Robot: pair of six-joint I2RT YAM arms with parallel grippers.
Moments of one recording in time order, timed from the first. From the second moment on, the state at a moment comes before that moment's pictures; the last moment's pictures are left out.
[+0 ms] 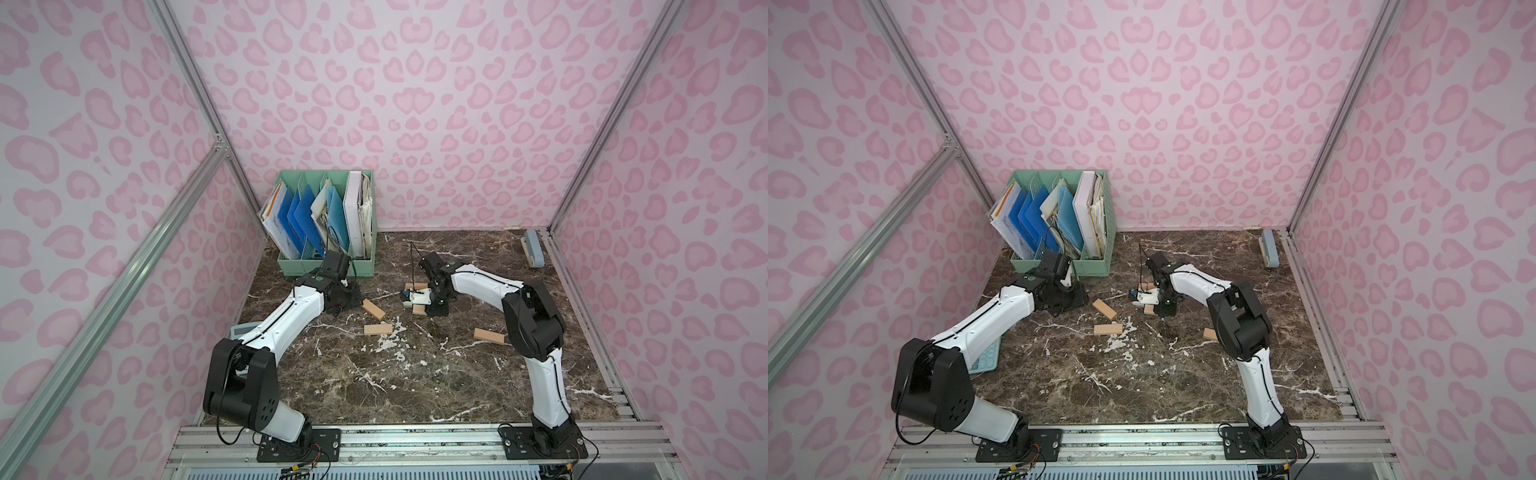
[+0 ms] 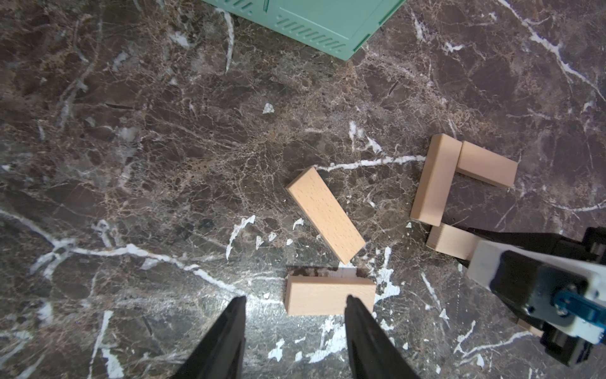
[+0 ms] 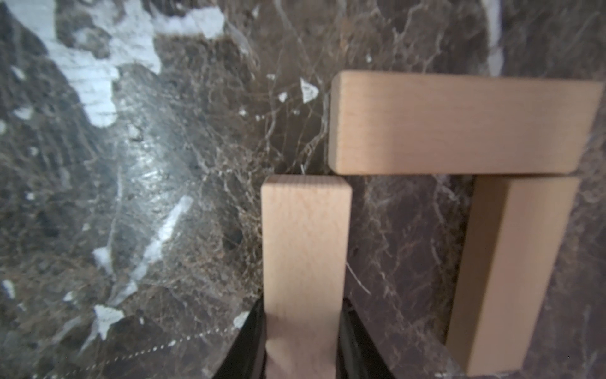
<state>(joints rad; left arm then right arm) -0.29 1.52 1.13 -0.68 0.06 -0.57 0.62 2.14 1.60 -0.81 -0.08 -0.92</state>
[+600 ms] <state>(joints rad) -0.29 1.52 1.13 -0.67 0.07 -0.57 0.62 2.14 1.59 -0.80 -0.08 -0.92</state>
